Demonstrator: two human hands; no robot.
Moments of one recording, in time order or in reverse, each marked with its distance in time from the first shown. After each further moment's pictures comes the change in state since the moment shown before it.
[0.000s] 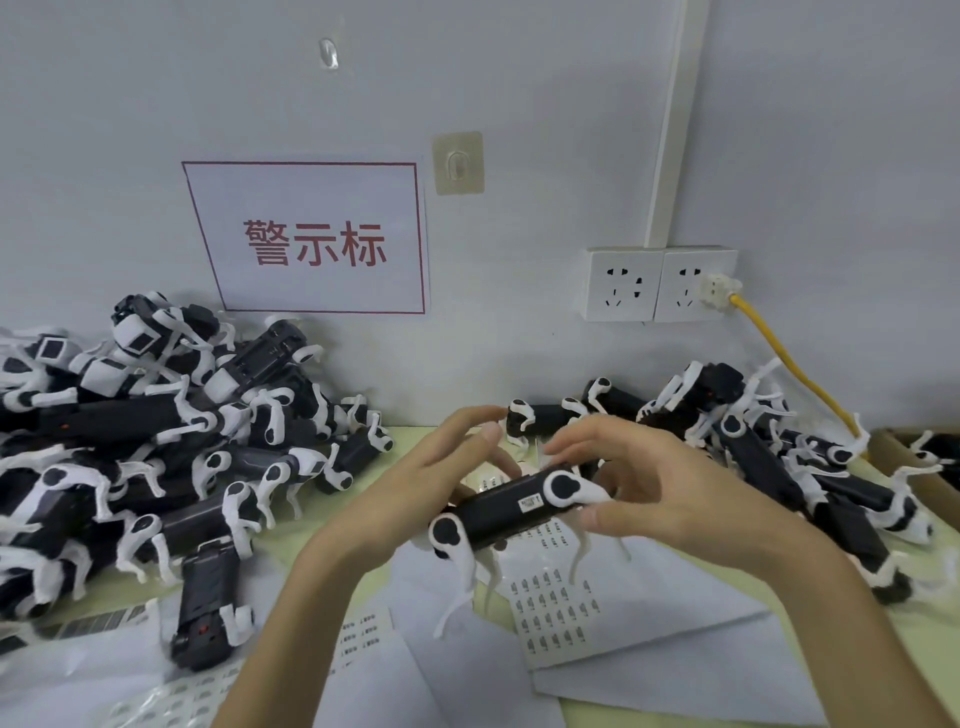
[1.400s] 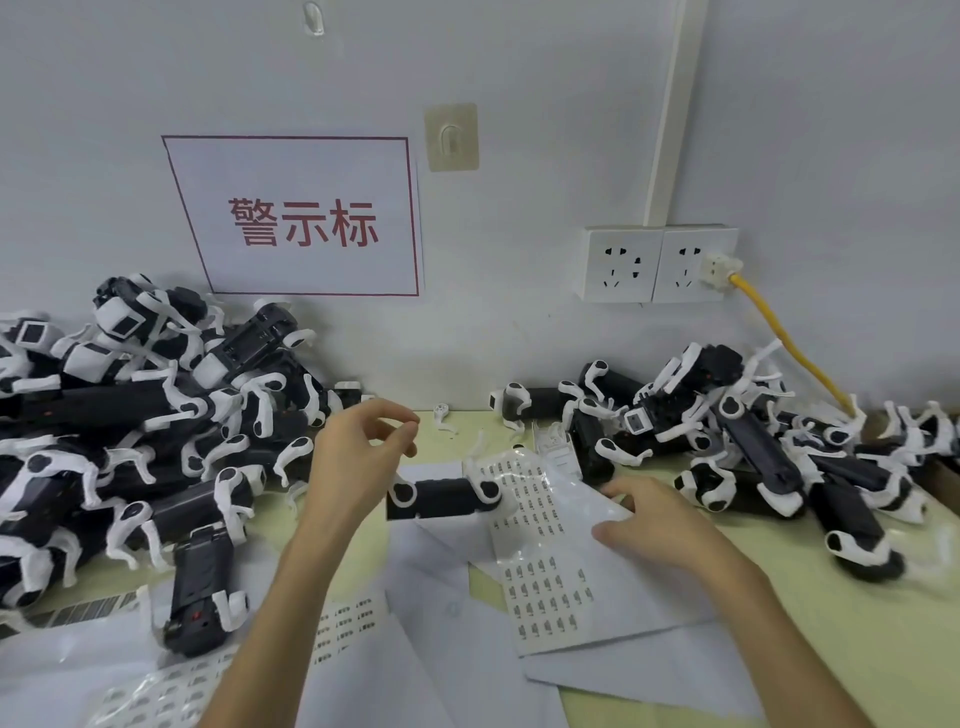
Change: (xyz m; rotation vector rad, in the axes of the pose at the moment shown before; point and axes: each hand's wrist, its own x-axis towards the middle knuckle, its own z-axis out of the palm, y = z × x) left_hand 0.021 -0.046 -0.033 0.337 0.671 0.032; right_hand 0.021 0.107 0.015 -0.402 0.219 0.566
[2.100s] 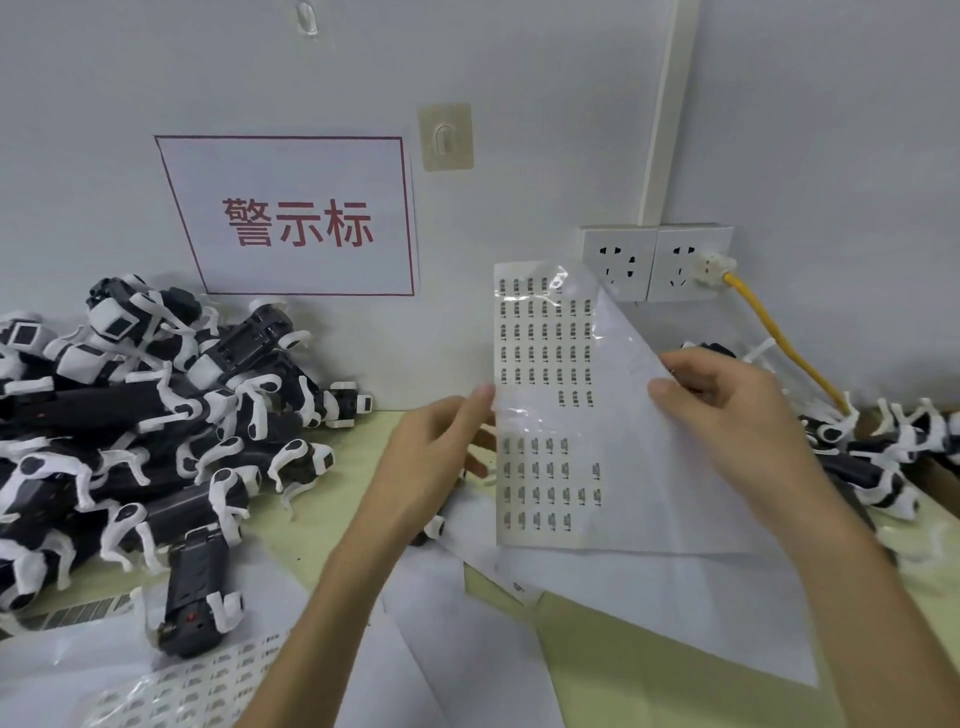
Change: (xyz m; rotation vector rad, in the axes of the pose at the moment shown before) left_hand -0.035 0.059 0.022 -0.173 -0.311 -0.025; right_hand -0.049 -0.045 -0.080 0.573 0.426 -0.480
